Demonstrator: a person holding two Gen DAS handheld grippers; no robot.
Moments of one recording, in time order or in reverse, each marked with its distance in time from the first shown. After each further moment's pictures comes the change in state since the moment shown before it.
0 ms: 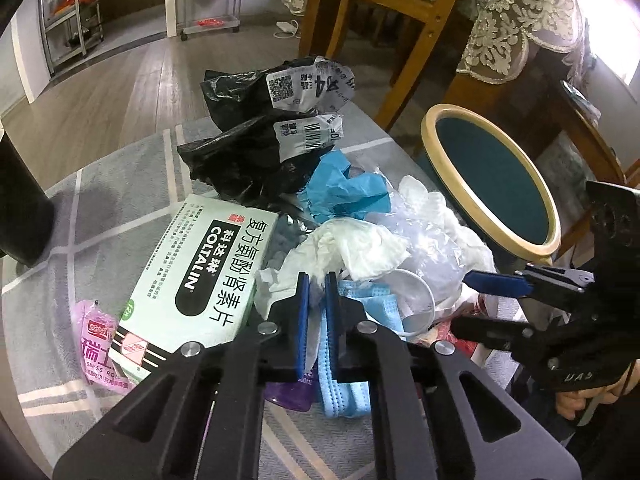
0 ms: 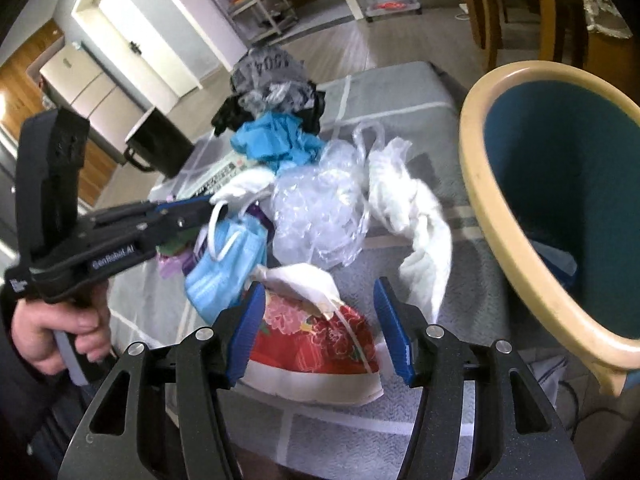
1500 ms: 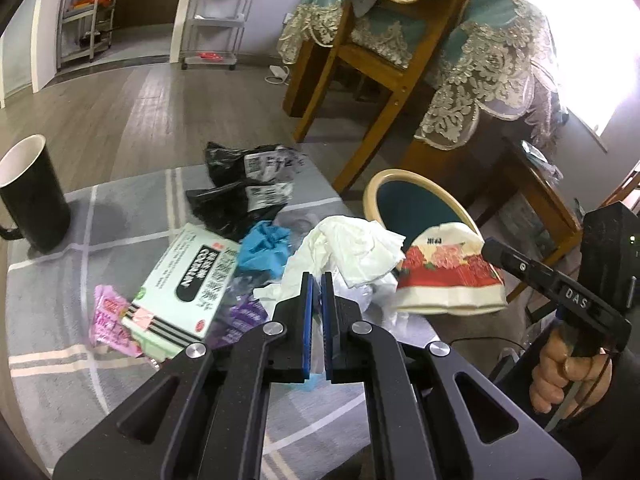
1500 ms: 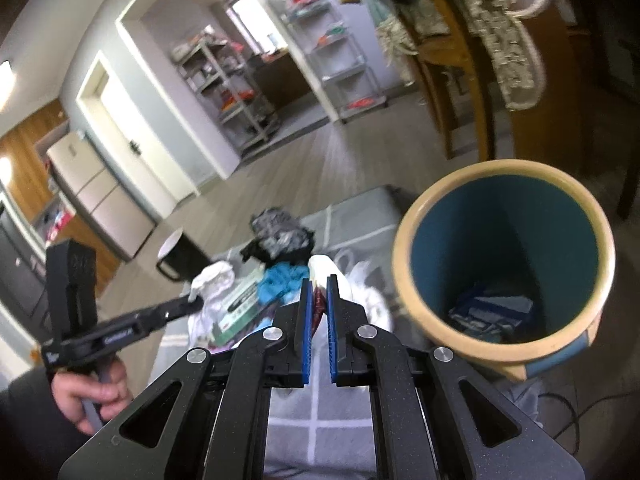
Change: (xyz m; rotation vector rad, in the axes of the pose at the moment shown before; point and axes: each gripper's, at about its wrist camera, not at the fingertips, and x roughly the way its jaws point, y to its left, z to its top) left arm -0.086 -0.017 -0.004 -0.091 -0.169 -0.119; right arm -0.122 -0.013 -0.001 0.140 -0.407 -0.013
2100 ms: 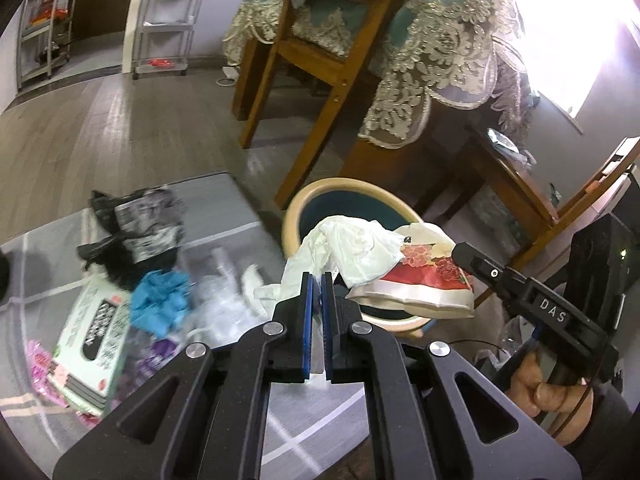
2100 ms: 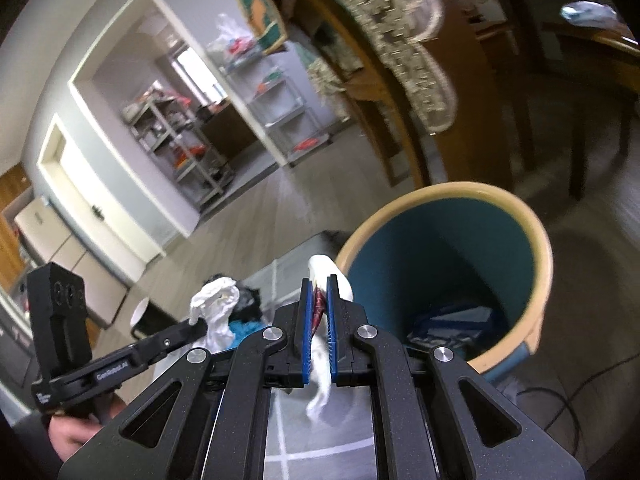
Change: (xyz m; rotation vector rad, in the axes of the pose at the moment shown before) left arm 0.049 -0.080 0.040 0.075 0.020 -0.112; right arm -0.033 -0.045 0.014 0.165 -0.155 -0.134
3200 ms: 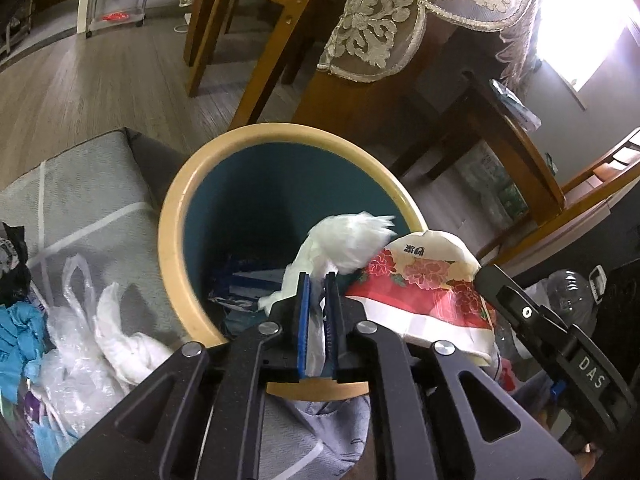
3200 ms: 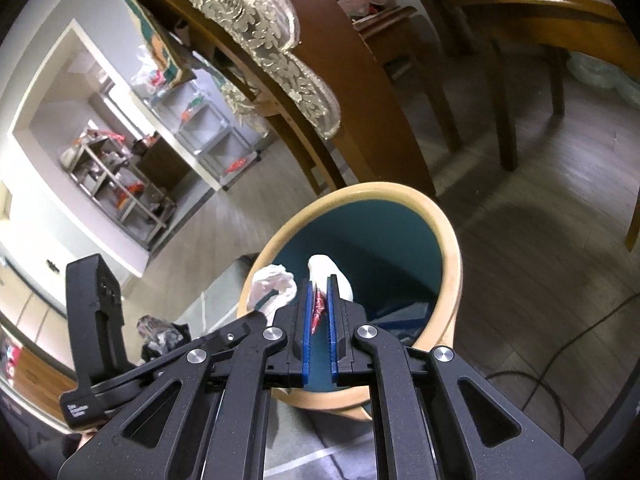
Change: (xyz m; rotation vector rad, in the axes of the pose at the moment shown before) left arm 0.140 -0.052 0.015 -0.001 0.195 -0.081; right arm 0.005 -0.070 0.007 0.158 -0.035 -0.189
